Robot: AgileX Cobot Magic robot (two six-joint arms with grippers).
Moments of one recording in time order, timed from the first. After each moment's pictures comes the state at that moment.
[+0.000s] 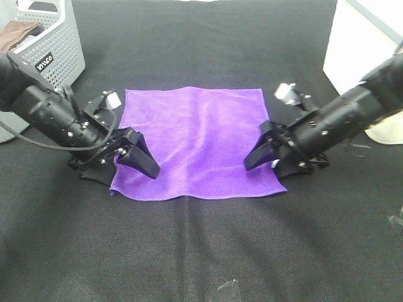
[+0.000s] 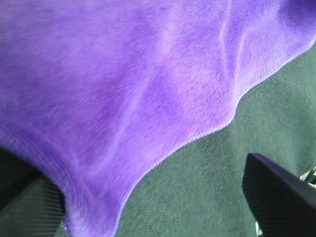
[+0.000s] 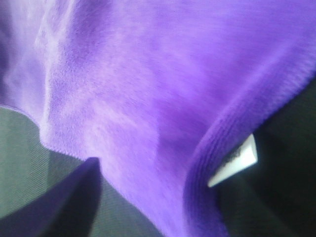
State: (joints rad) left arm -0.19 2.18 -1.23 -0.92 0.85 0.72; right arm 0.14 2.13 -1.12 0.96 0.74 -0.82
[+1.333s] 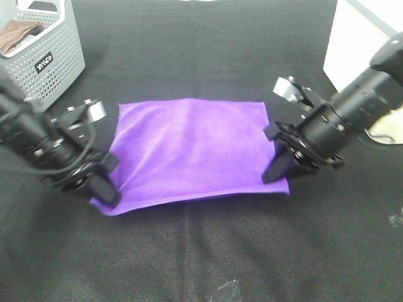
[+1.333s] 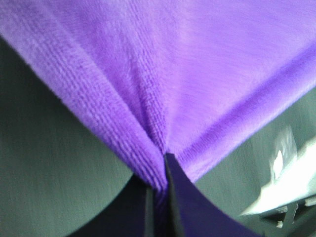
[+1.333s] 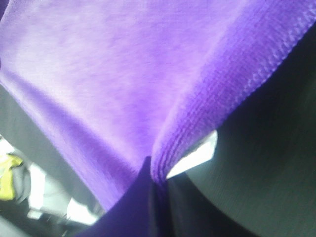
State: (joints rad) left arm -0.21 1.88 -0.93 -0.84 0.77 0.74; right arm 0.16 1.89 -0.99 0.79 0.87 -0.67
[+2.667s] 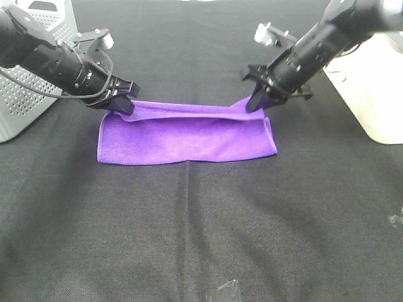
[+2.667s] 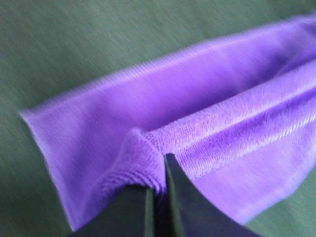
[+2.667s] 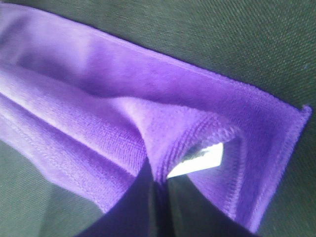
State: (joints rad) left arm -0.18 2.17 -1.49 -0.78 0.52 0.73; right arm 0.17 2.29 -1.72 0.60 0.85 -0.43
